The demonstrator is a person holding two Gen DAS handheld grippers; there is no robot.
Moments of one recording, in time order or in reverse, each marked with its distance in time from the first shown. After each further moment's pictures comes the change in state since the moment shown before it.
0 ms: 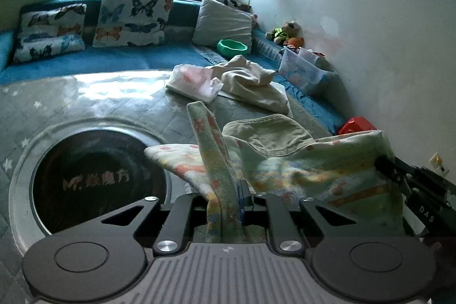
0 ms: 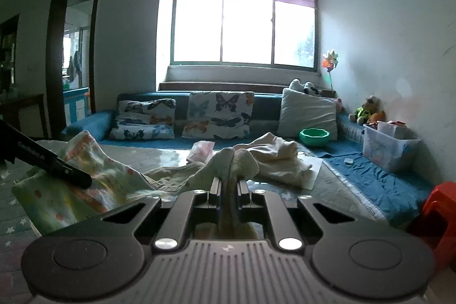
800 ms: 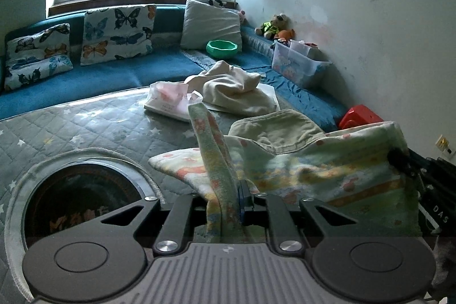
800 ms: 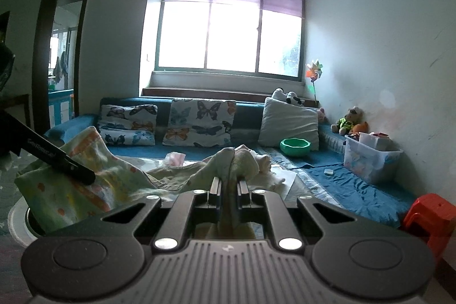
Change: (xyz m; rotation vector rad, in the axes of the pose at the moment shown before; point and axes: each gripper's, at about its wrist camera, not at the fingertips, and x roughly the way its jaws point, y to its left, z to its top) left arm 0.041 -0.037 0.034 0.095 0.021 0.023; right arm -0.005 -0.028 0.012 -0.030 -0.026 -0.073
